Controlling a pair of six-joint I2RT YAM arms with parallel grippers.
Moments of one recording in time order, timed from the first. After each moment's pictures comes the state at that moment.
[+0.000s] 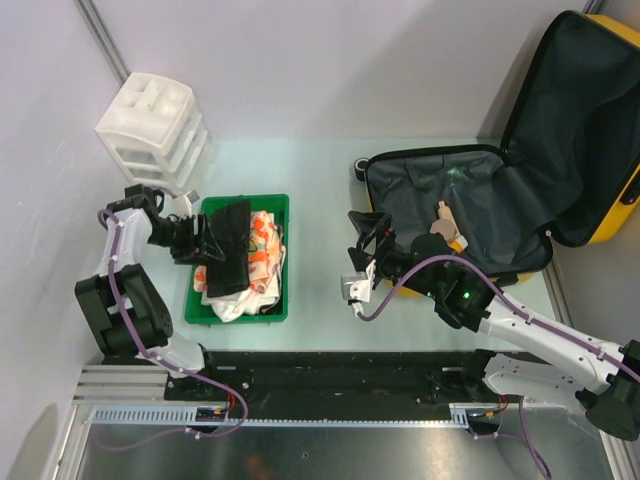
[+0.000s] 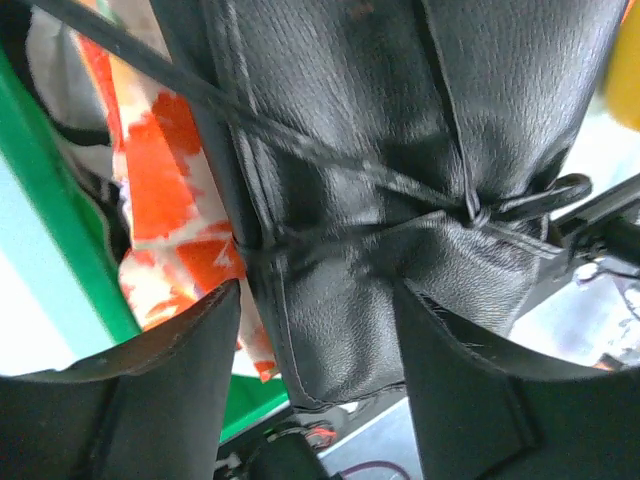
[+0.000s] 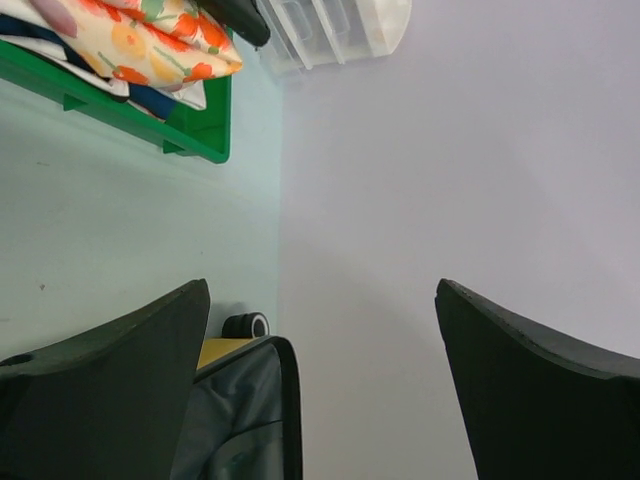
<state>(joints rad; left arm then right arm) 0.34 1.54 1.20 -1.08 0.66 0.25 0.93 0.97 0.80 0.03 -0.12 -1.31</state>
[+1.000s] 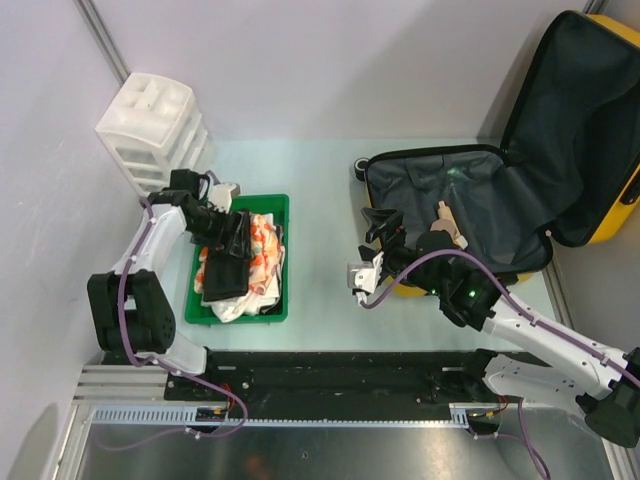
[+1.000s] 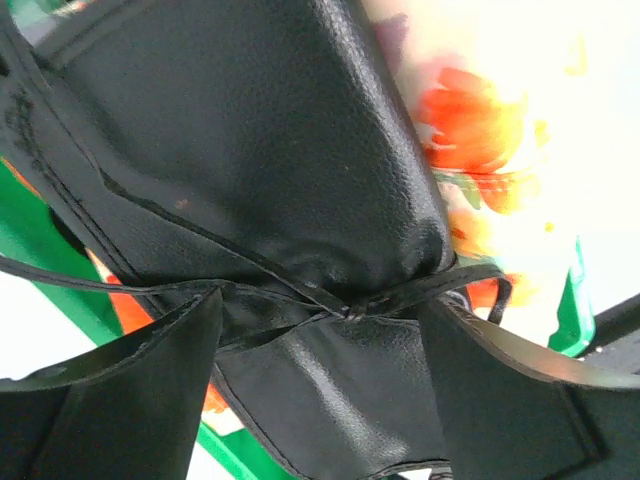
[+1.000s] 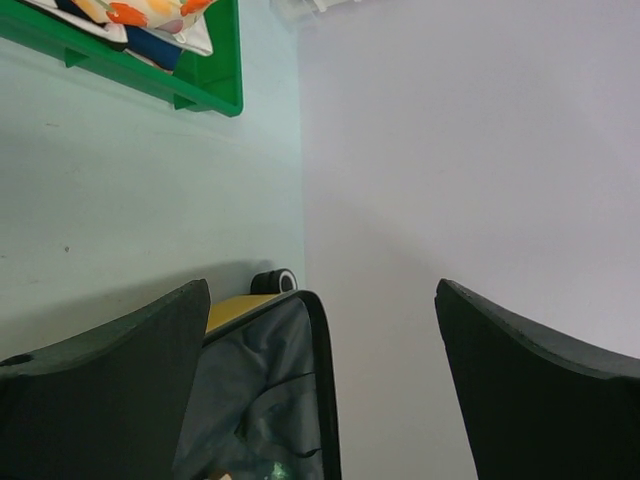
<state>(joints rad) 0.05 1.53 1.20 -0.90 0.38 0.34 0.87 0.94 0.80 -0.03 -0.08 -1.23</state>
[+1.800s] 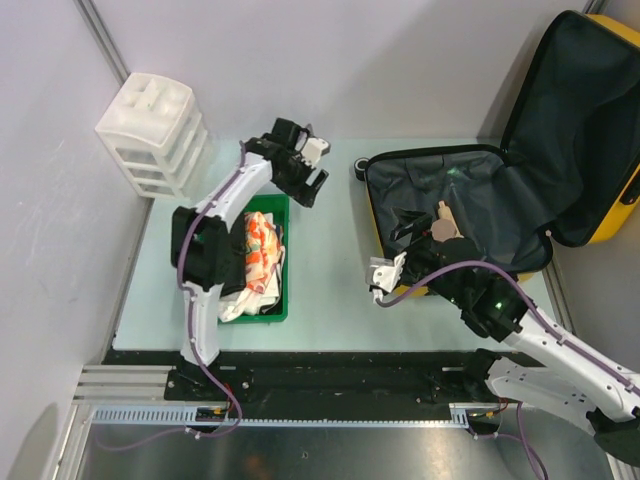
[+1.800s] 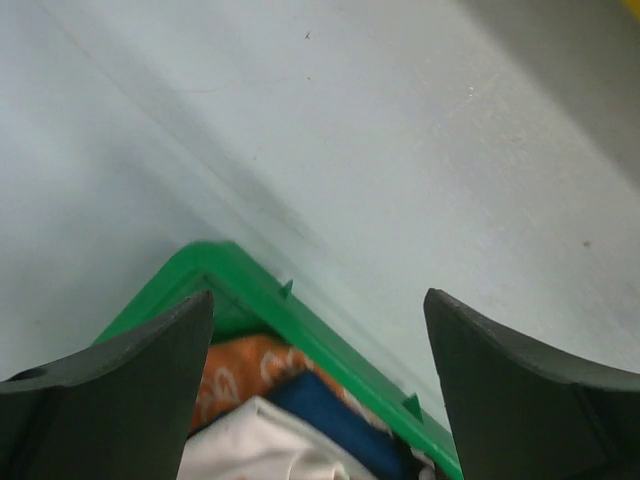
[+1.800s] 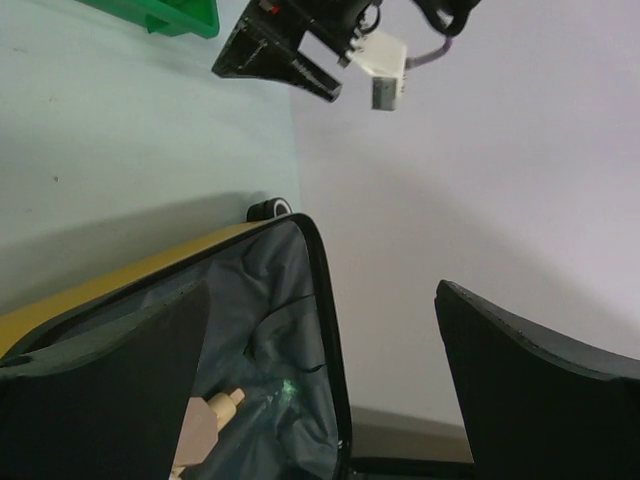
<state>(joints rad) -0.37 2.08 1.97 -0.89 0.20 0.30 0.85 0.79 0.80 -0.18 0.05 -1.19</state>
